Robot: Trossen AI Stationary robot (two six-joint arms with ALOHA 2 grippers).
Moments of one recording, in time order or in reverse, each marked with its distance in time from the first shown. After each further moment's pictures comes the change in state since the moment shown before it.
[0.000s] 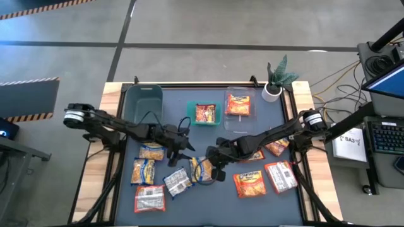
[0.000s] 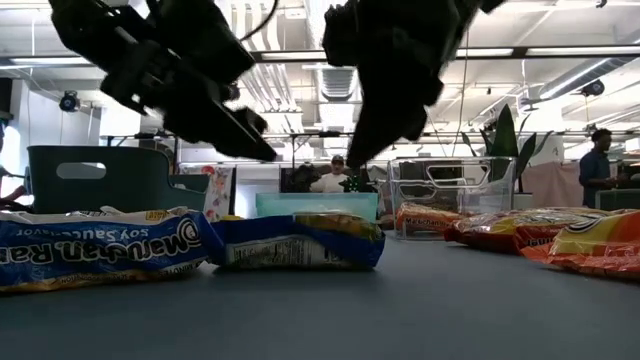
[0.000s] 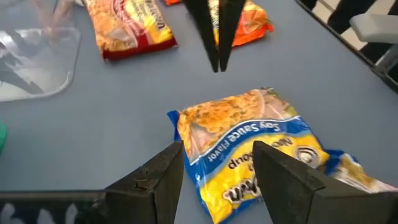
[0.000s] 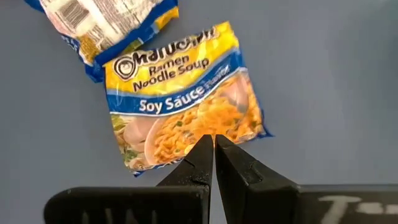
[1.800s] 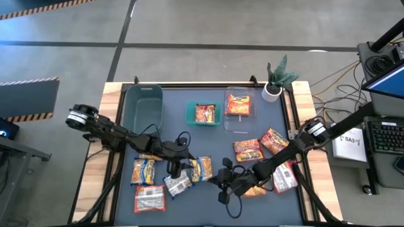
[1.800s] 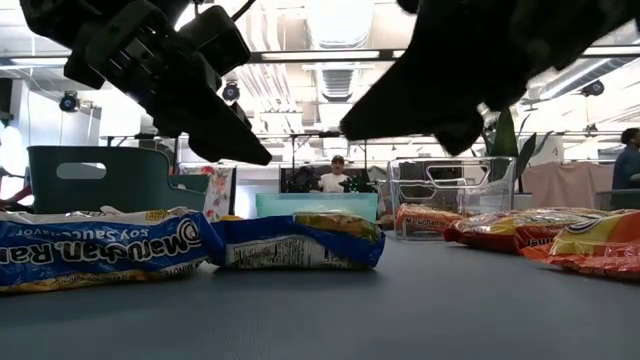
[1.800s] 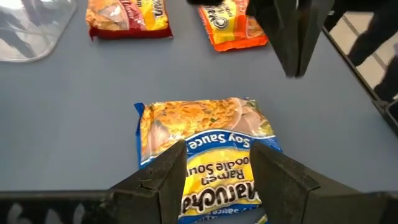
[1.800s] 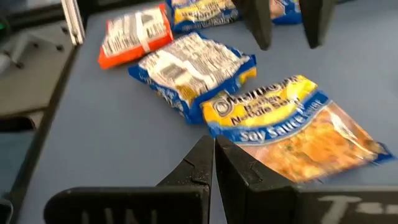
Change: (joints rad) left arm -0.215 0.049 0.030 0.020 -0.271 -0.296; right arm 0.306 0.044 -0.313 0.790 0.434 0.086
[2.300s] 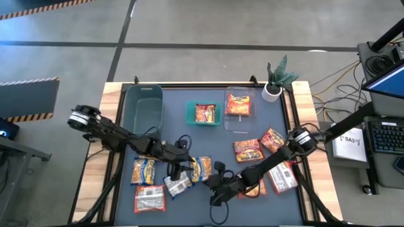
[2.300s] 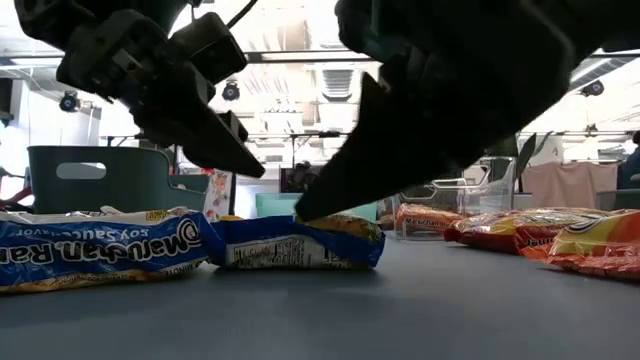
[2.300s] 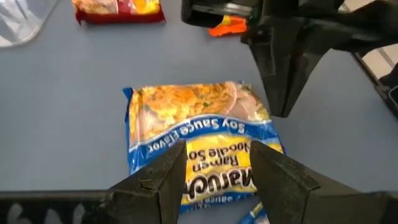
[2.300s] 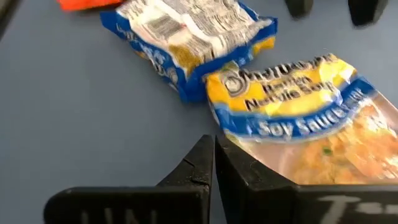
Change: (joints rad) left arm -0.022 0.033 -0.005 0.005 -0.008 -0.006; right arm -0.021 0.179 0.206 -0.191 -0.011 -0.067
